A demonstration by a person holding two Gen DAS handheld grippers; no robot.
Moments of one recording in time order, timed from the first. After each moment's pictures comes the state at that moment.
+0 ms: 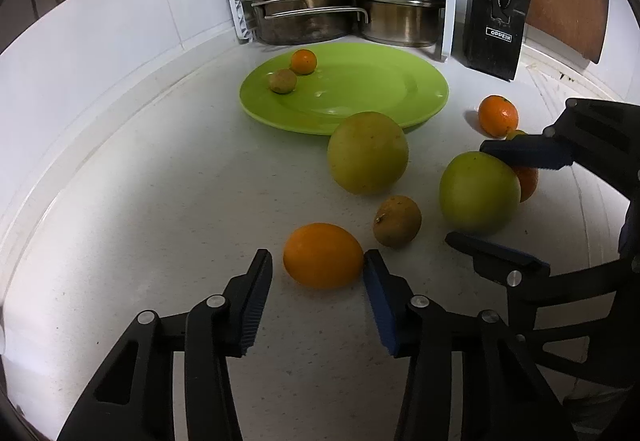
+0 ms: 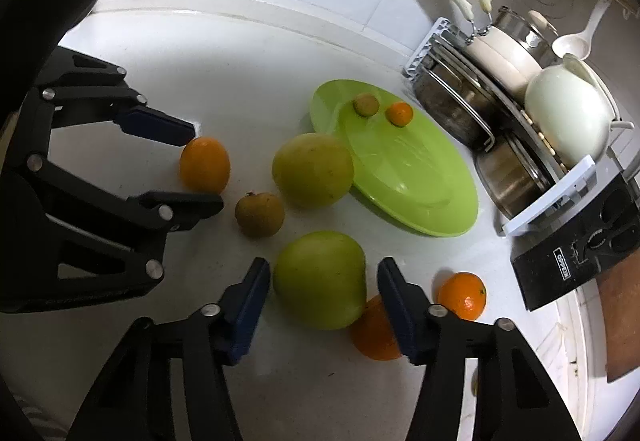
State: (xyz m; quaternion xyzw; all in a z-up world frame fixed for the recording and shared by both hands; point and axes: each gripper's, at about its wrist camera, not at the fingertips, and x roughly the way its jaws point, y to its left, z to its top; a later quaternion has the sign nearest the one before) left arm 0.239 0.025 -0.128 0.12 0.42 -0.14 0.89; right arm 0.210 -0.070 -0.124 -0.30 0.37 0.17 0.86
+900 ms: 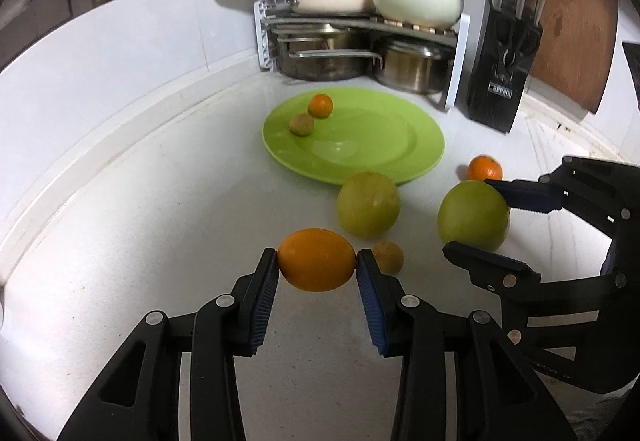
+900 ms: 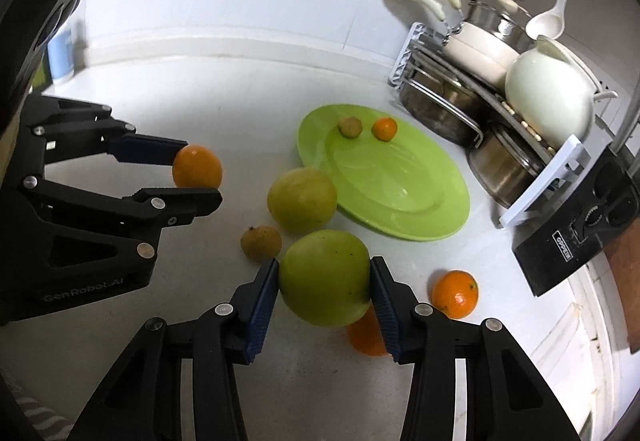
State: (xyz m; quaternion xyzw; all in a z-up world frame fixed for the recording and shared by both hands) left arm 0.228 0.037 -0.083 0.06 0.39 -0.13 0.91; right arm 0.205 -0.087 -0.091 -0.21 0.36 0.17 0.89
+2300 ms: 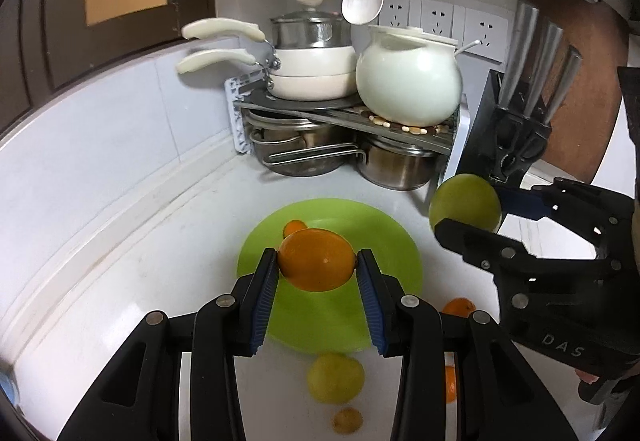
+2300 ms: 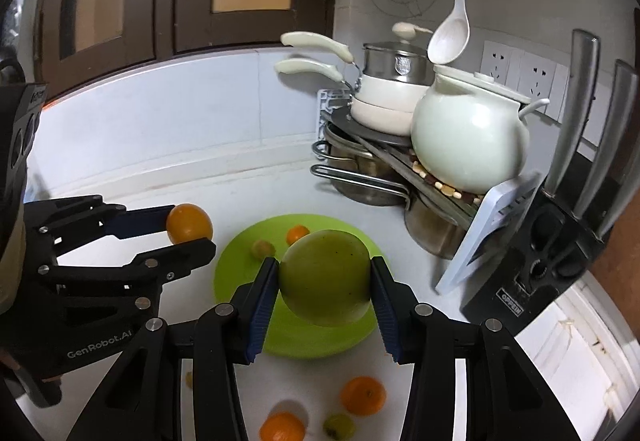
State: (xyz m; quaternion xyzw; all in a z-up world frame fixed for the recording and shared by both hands) left arm 0.326 -0.018 0.001 0.06 0.35 -0.16 0.92; right arm 0.296 -0.158 -0.001 -0.07 0.31 0.14 0.94
